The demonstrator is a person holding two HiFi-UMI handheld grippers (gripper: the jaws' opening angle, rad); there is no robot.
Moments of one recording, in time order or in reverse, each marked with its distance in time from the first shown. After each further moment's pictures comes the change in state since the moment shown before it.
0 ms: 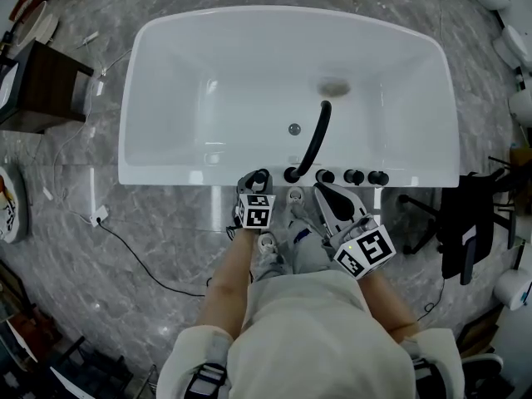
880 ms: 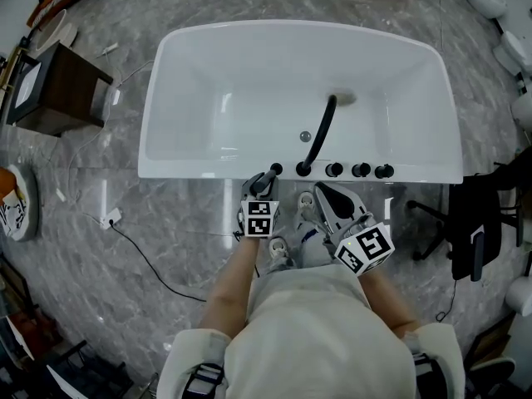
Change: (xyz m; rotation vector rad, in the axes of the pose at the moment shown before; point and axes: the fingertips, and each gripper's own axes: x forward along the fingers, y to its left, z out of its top) left arm -0.095 -0.004 0.025 -0.009 -0.186 0.008; right arm -0.031 0.060 0.002 -0.037 -0.061 0.019
